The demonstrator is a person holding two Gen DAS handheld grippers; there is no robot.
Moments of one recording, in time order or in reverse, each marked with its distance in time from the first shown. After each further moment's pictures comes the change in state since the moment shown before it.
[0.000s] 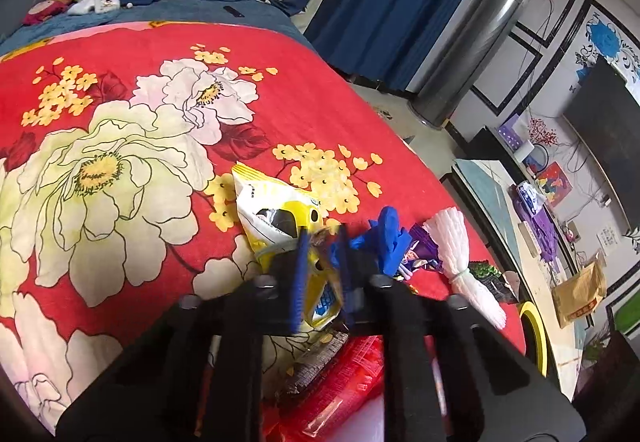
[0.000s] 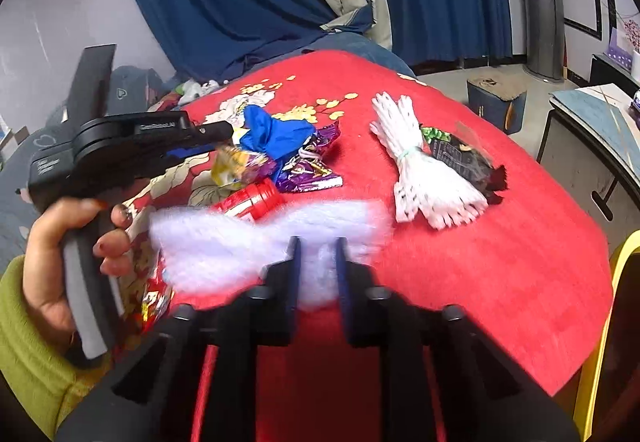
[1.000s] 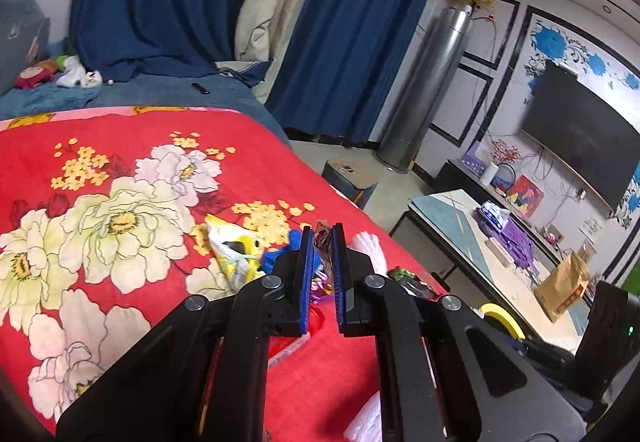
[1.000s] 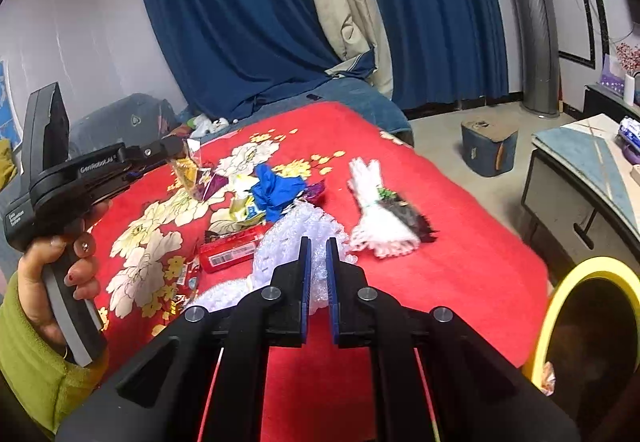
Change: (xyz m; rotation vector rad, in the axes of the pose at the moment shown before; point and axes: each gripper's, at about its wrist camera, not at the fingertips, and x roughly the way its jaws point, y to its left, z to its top) left arm -0.103 -0.052 -0.026 0.129 -0.235 -0.085; right arm -0.089 -0.021 0.009 -0.032 -0.155 0.002
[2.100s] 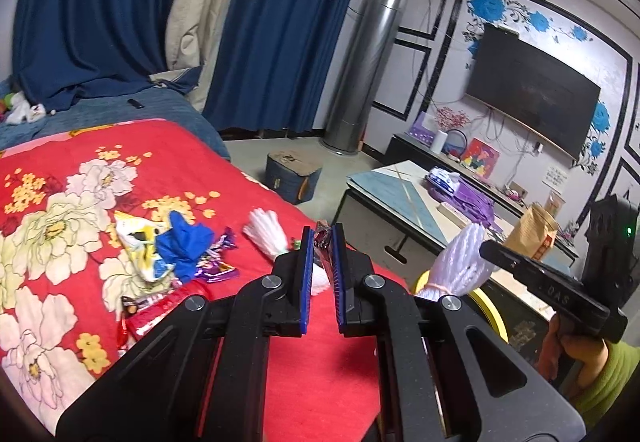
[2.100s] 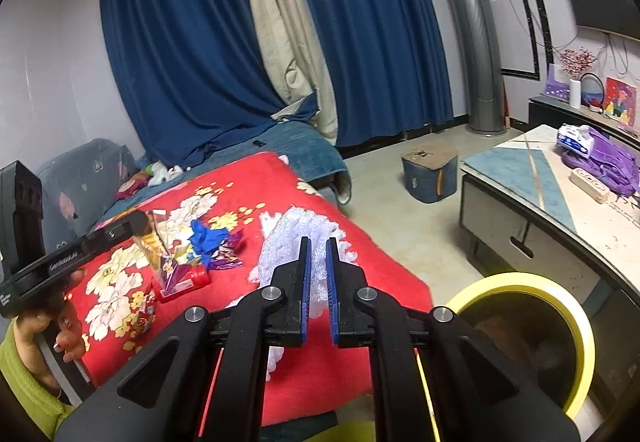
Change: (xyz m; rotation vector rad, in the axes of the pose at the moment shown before) left arm -0.003 -0.090 -0.034 0.167 0.025 -0.156; right arm -0.090 -0.073 0.010 0.076 -0.147 -0.161
